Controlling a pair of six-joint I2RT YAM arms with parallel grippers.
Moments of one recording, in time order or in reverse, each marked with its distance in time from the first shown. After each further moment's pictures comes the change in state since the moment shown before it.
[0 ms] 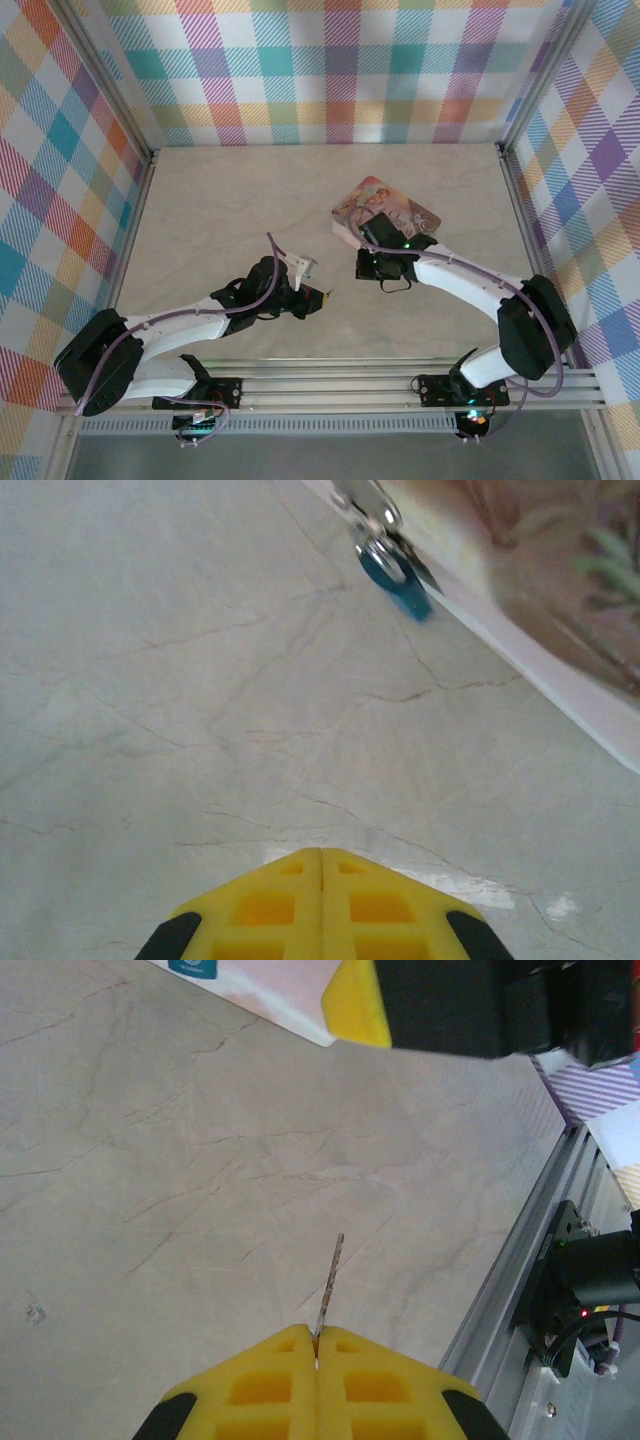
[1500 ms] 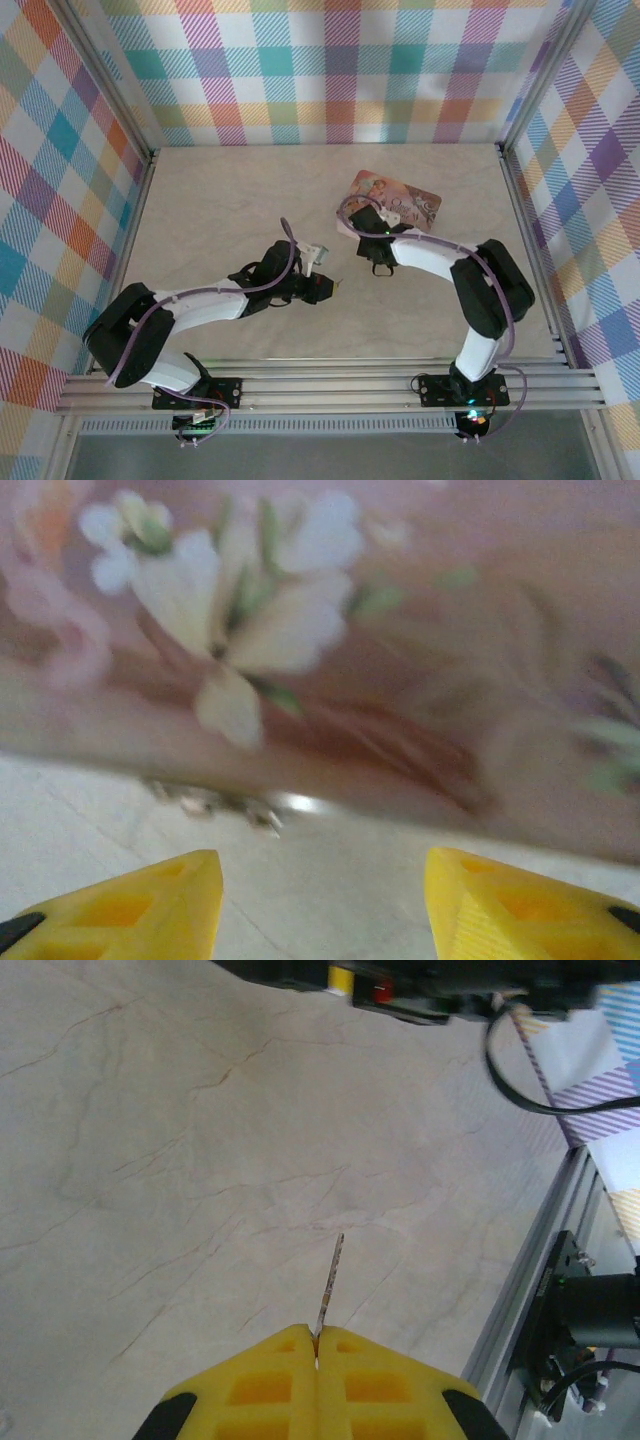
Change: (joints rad) left arm 0.041 0.210 0.144 0.036 0.070 -0.027; right arm -0.053 0.293 0.129 0.139 0.353 0.145
